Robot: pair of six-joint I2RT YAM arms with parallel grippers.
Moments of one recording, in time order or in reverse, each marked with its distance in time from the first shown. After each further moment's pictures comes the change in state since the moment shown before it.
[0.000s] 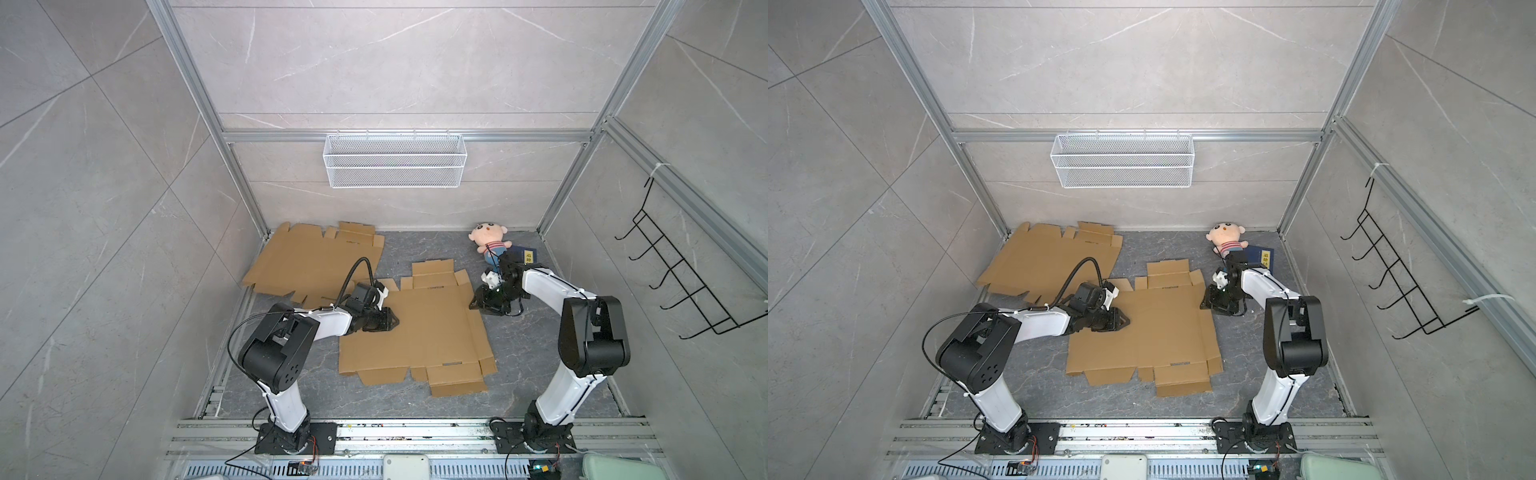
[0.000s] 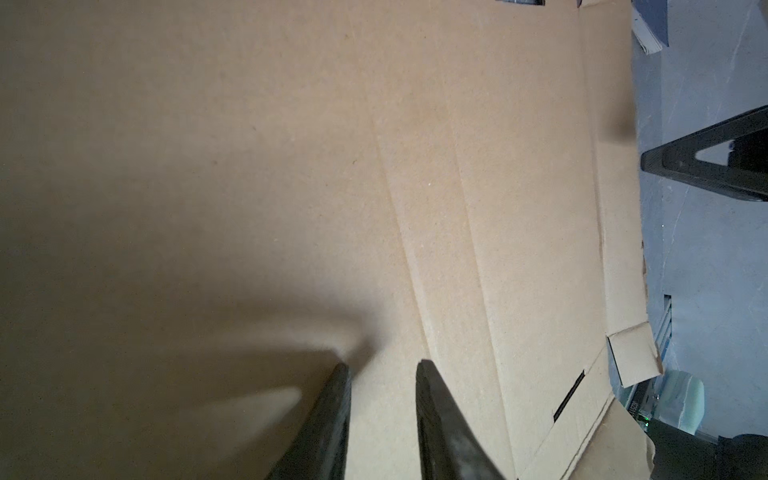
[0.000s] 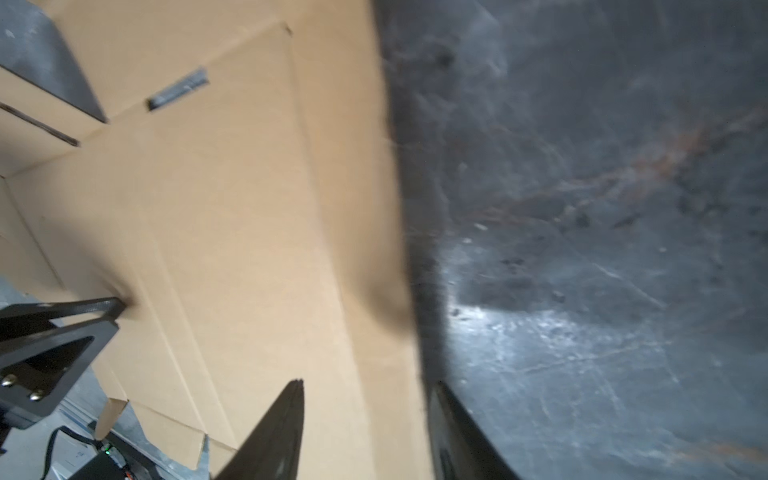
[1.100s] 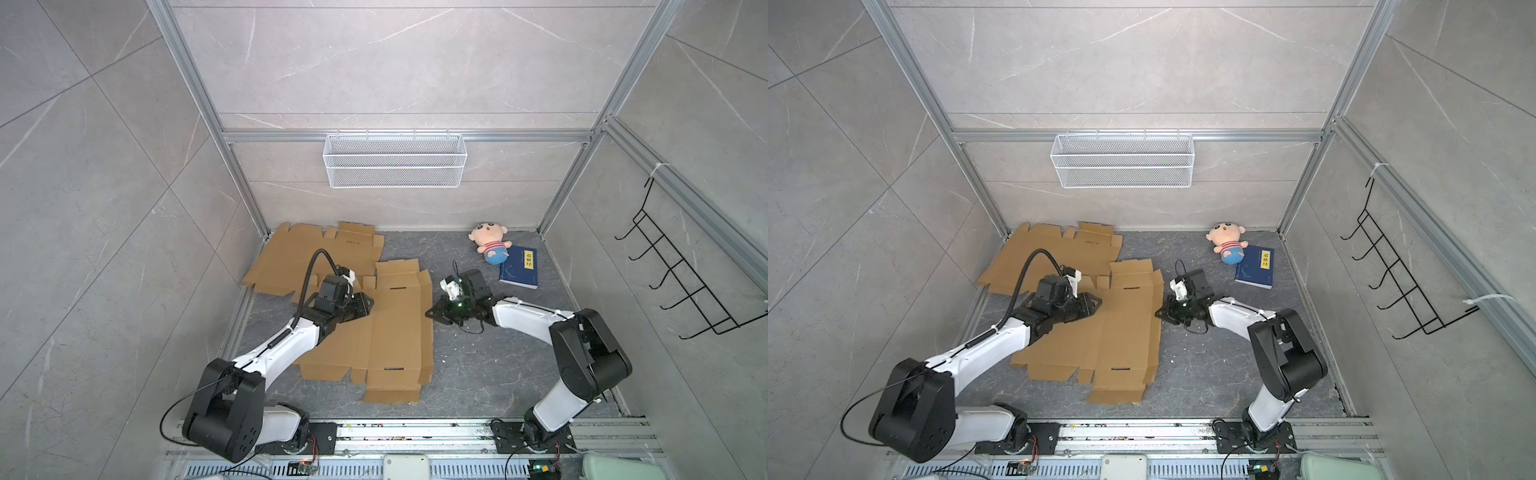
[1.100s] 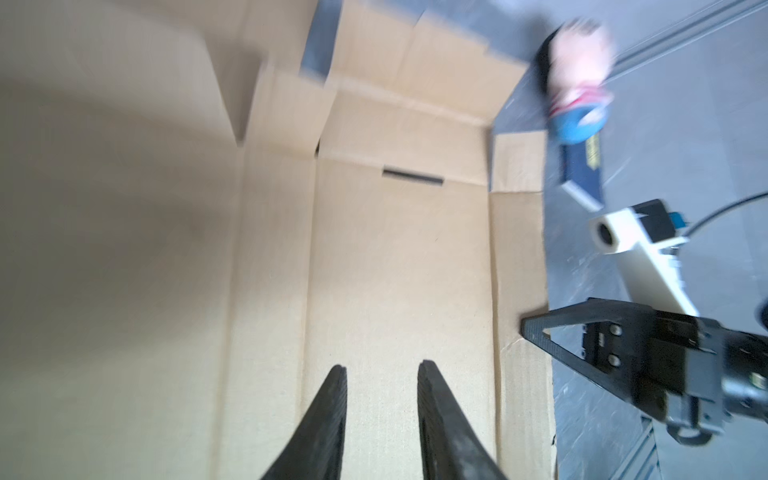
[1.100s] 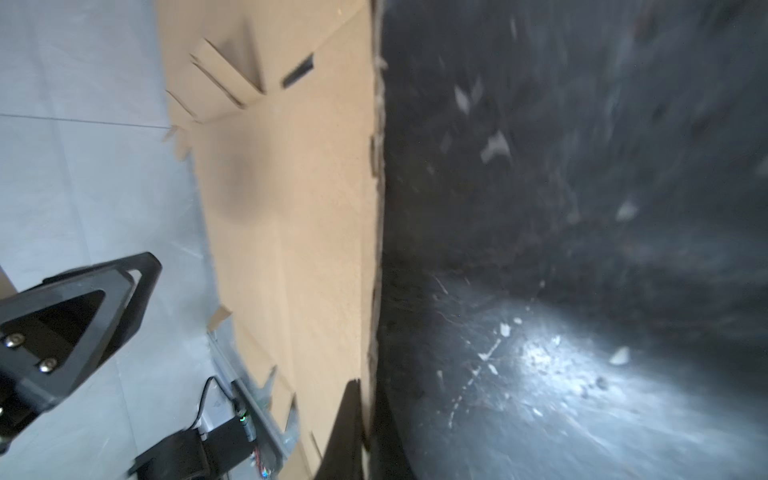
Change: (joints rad) left arm 0.137 -0.460 -0.030 -0.196 -0.178 -0.071; right arm 0.332 -0.141 -0.225 0.562 -0.238 0.447
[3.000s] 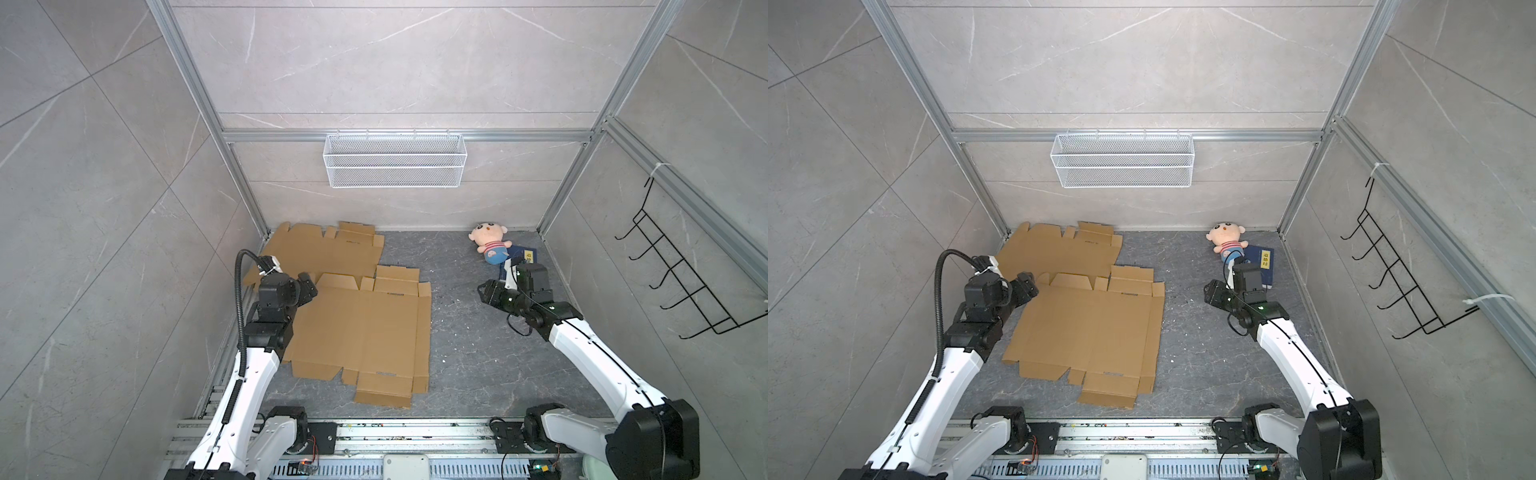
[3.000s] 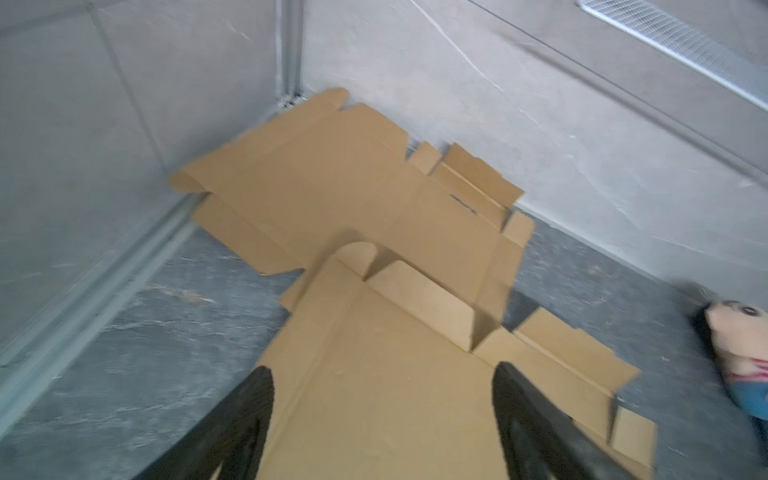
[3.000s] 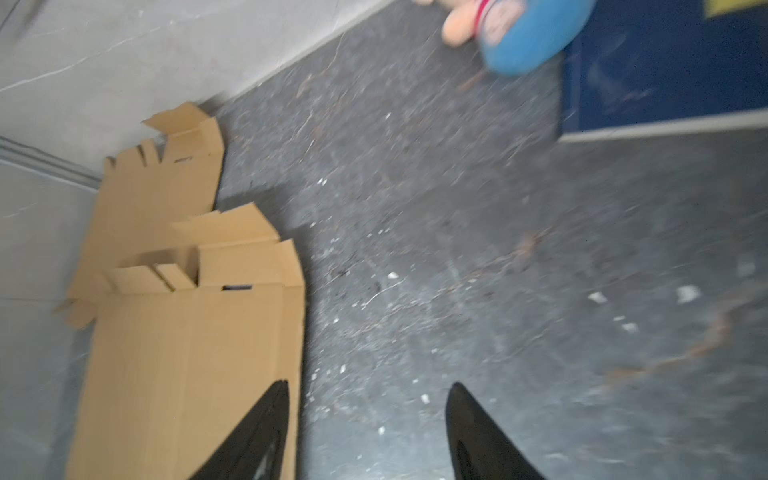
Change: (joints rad) left arm 0.314 -0.334 0.037 -0.202 -0.366 0.137; right arm -0.179 -0.476 -0.132 -0.180 0.438 -0.123
